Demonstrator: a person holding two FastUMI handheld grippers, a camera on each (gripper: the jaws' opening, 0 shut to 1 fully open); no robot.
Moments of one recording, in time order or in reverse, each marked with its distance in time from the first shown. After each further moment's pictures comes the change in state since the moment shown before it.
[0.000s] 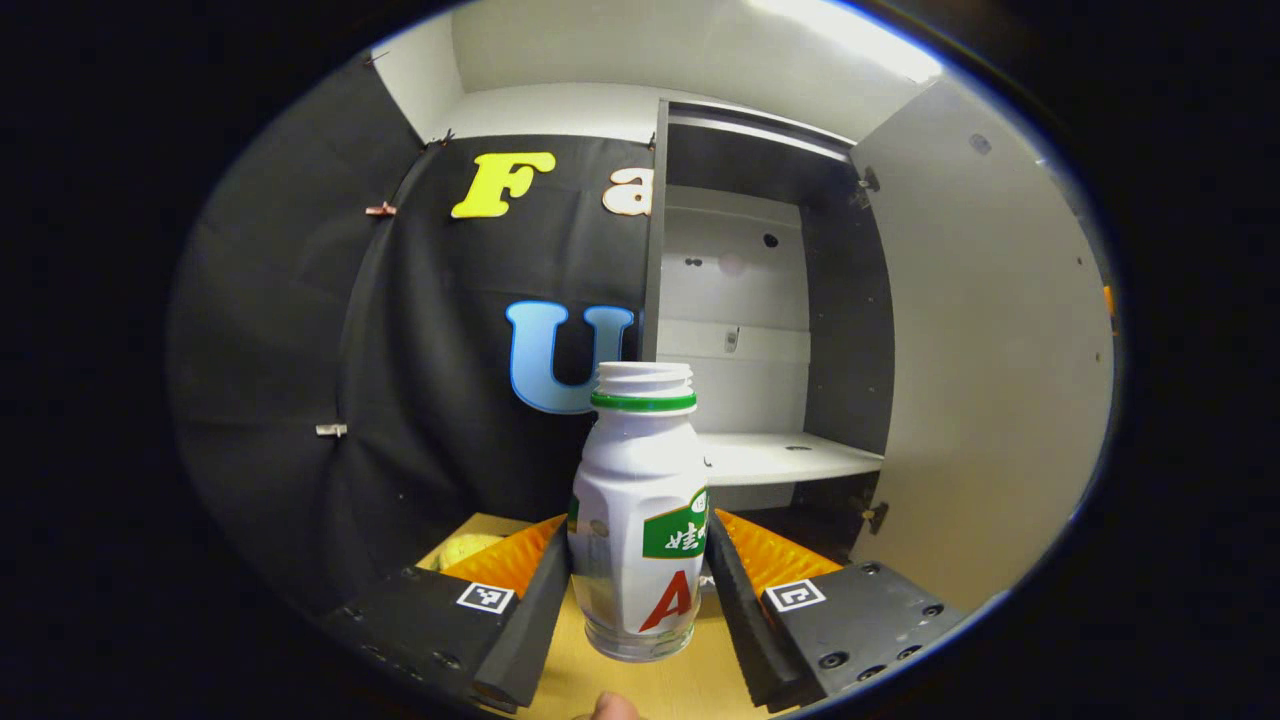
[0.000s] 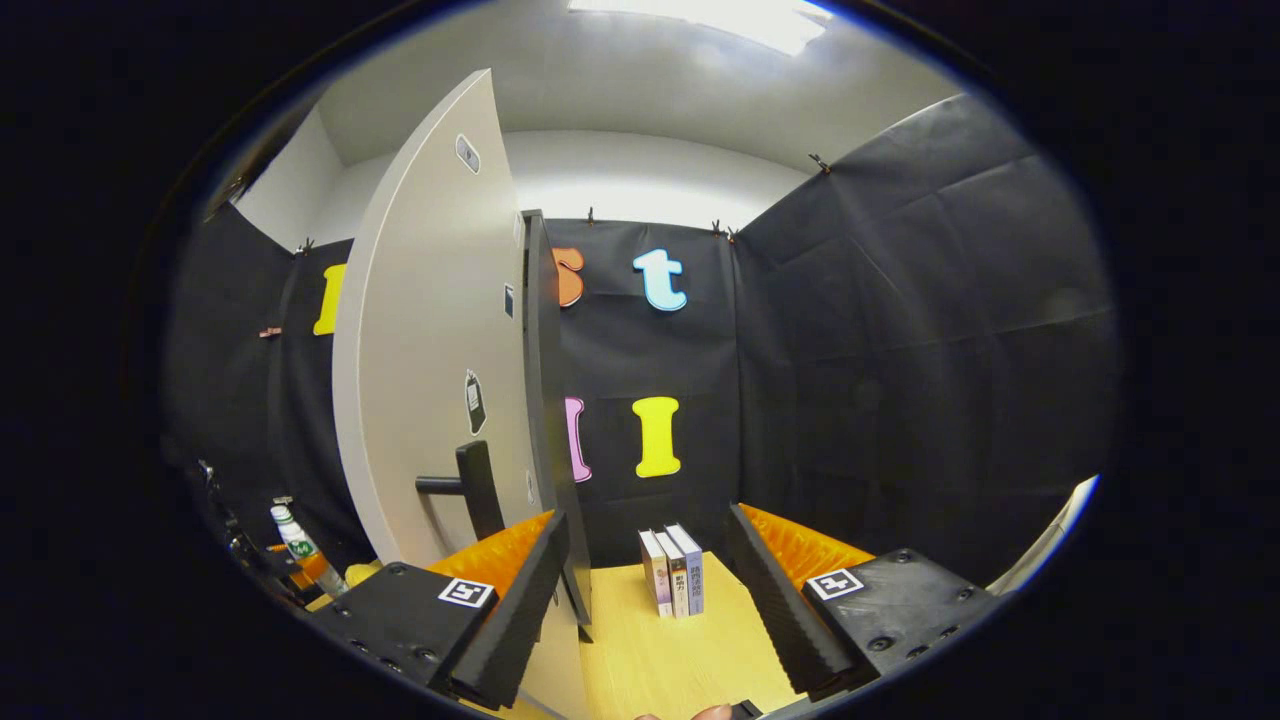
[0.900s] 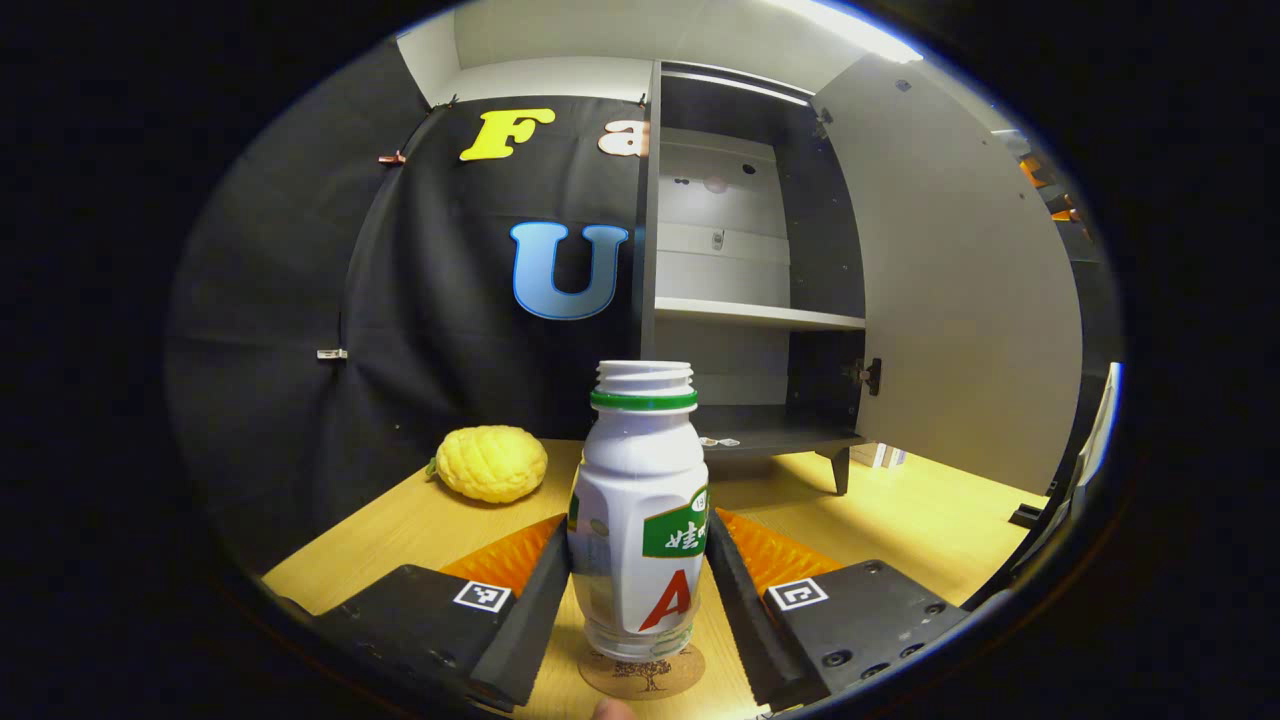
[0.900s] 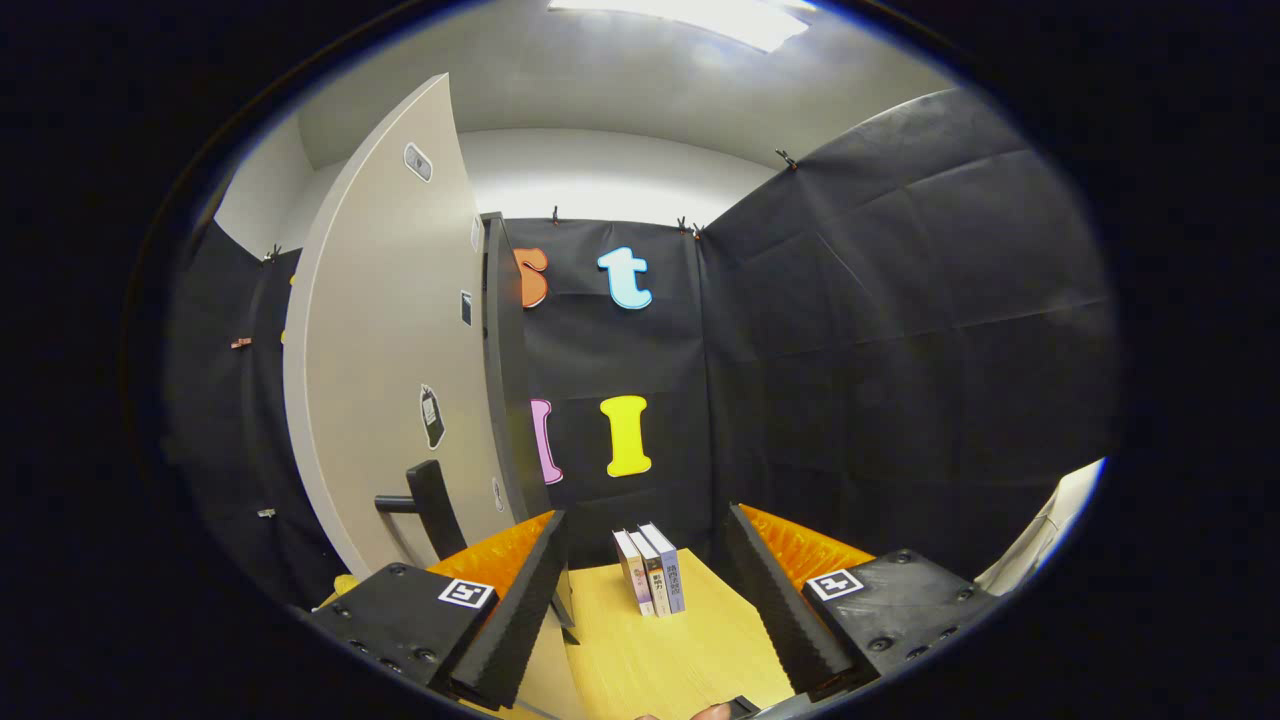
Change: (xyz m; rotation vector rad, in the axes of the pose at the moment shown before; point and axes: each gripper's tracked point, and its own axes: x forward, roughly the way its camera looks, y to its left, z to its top) left arm -0.042 0.019 -0.172 0.035 0.097 -0.051; right arm 0.000 -0.027 0.004 0.026 0.037 -0.100
